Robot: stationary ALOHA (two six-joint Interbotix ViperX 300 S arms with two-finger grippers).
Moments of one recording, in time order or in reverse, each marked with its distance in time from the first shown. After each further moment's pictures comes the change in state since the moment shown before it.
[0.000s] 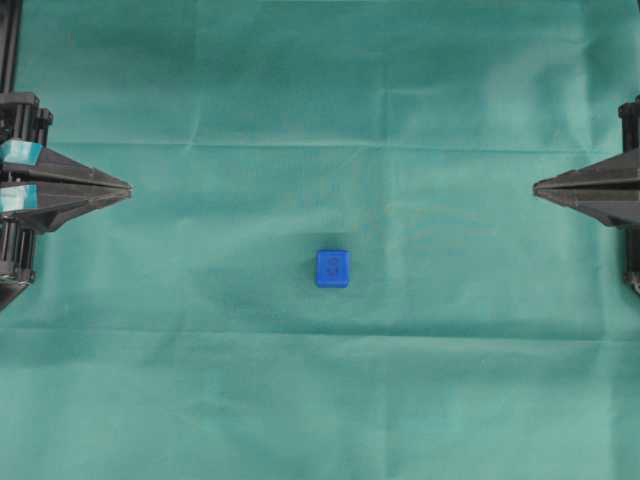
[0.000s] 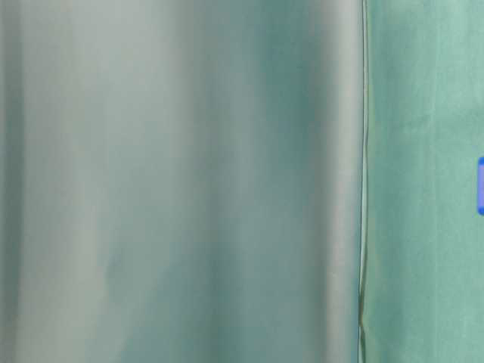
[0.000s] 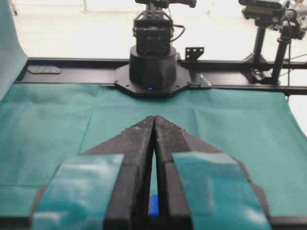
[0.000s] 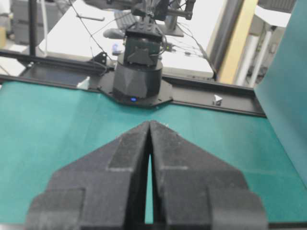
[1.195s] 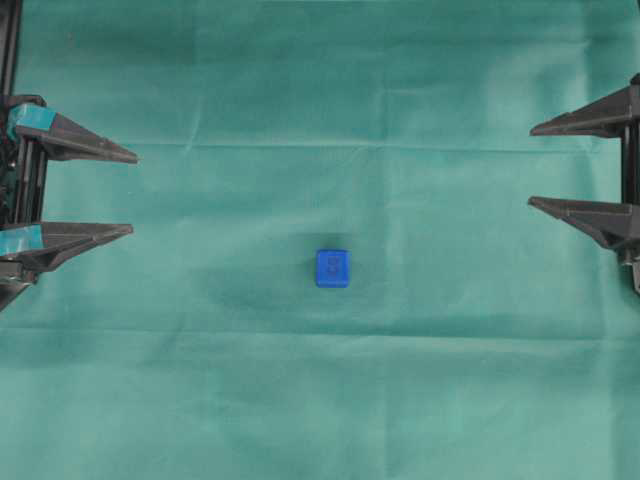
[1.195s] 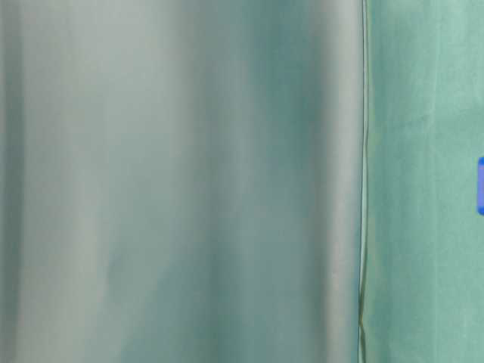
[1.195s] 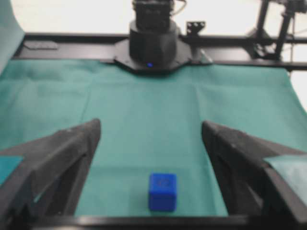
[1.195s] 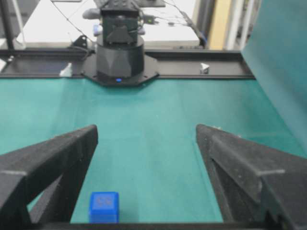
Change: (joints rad) left arm 0.000 0.006 -0.029 0.000 0.104 0.000; right arm -0.078 0.005 -0.035 0.041 0.107 0.077
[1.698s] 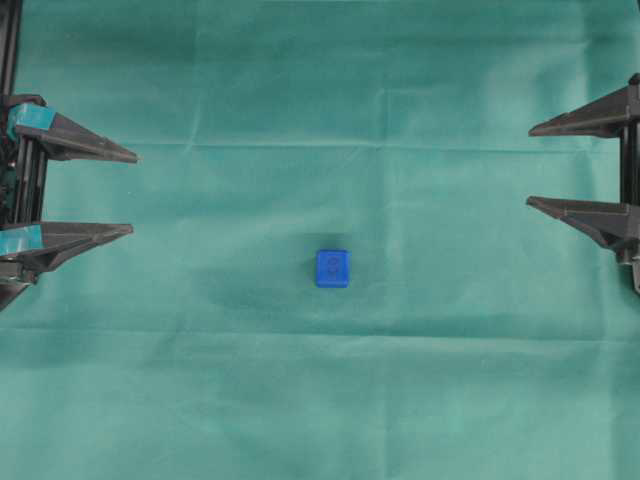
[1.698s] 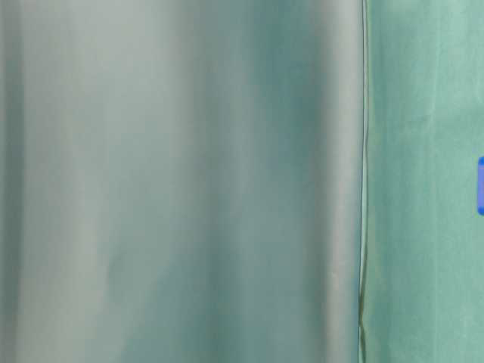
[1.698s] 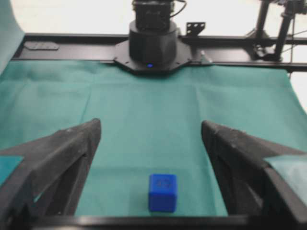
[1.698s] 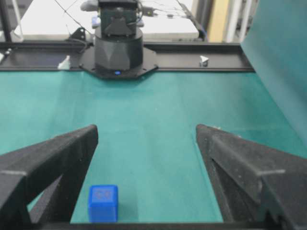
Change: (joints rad) left arm 0.000 0.008 -0.003 0.000 -0.003 -0.002; right arm -0.002 0.000 -0.002 0.000 0.021 0.000
